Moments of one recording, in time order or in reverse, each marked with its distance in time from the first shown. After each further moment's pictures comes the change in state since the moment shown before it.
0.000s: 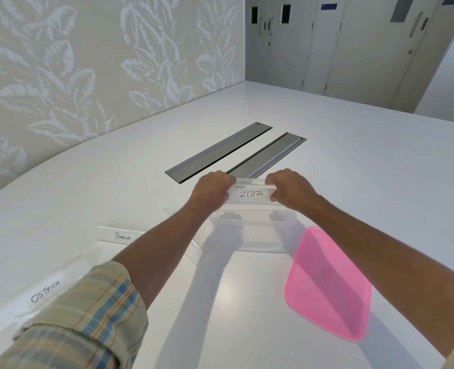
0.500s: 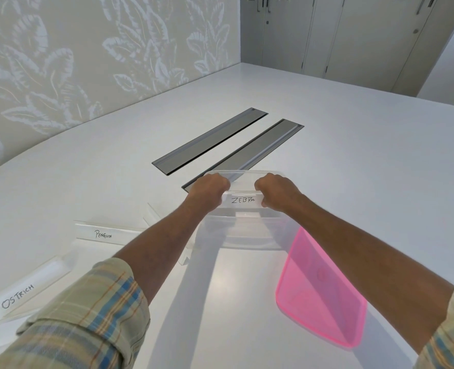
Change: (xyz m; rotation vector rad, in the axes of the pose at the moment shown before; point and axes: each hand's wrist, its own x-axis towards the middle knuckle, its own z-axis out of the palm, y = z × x) left_hand 0.029 0.011 0.048 0.066 -0.144 0.004; right_hand 0.016 0.002 0.037 -0.214 -0.184 -0.071
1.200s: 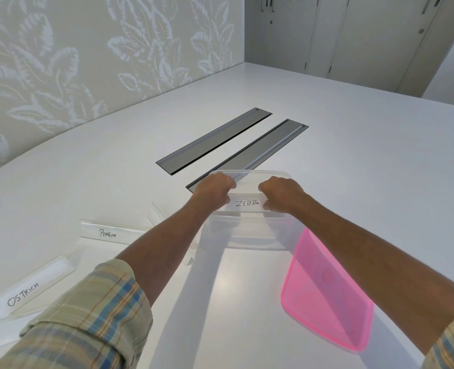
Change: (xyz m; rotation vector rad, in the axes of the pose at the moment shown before) left_hand 0.003 -0.002 0.000 -0.160 -0.010 -0.021; right_hand 0.002 -0.003 0.002 -0.039 -0.056 -0.013
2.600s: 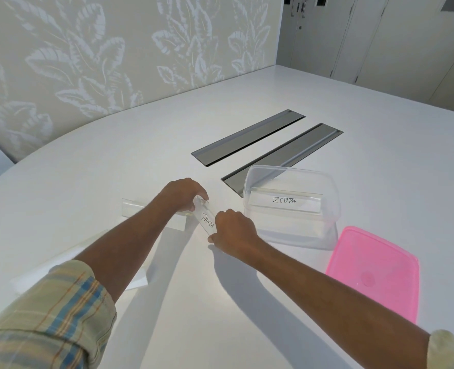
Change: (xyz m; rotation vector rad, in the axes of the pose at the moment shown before) left_hand -0.096 -0.167 0.009 0.014 -0.204 -0.123; right_hand -0.045 -0.238 0.003 0.370 0.015 -0.049
